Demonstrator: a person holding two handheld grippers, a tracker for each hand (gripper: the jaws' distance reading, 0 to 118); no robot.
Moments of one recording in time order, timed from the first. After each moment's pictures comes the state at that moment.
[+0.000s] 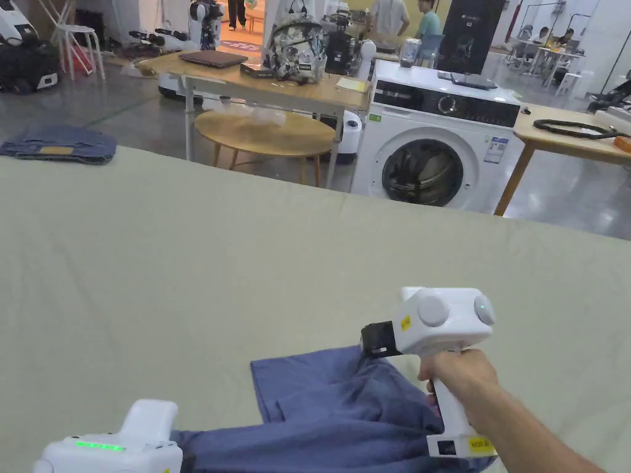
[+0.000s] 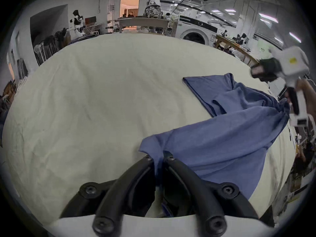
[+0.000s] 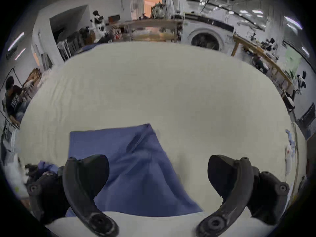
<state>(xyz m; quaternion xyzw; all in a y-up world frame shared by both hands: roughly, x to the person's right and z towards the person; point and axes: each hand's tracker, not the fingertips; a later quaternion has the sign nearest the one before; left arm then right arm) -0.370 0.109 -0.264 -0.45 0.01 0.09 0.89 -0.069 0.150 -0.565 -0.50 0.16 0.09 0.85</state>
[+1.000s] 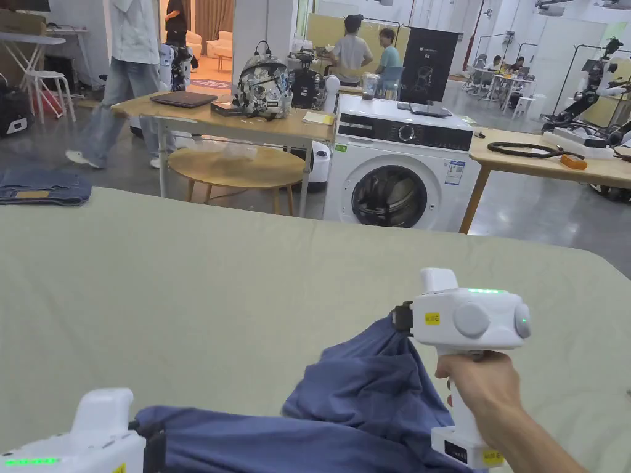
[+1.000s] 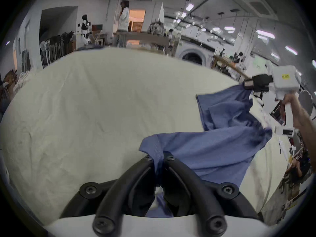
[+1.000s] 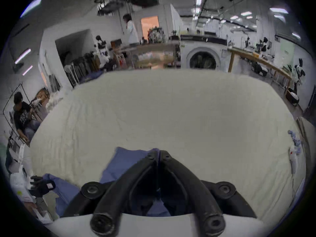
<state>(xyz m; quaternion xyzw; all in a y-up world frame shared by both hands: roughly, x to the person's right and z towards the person) -0.376 0.191 -0.221 -0.31 0.01 0.12 0.94 0.015 0.266 -0.458 -0.31 0.18 0.01 0.93</state>
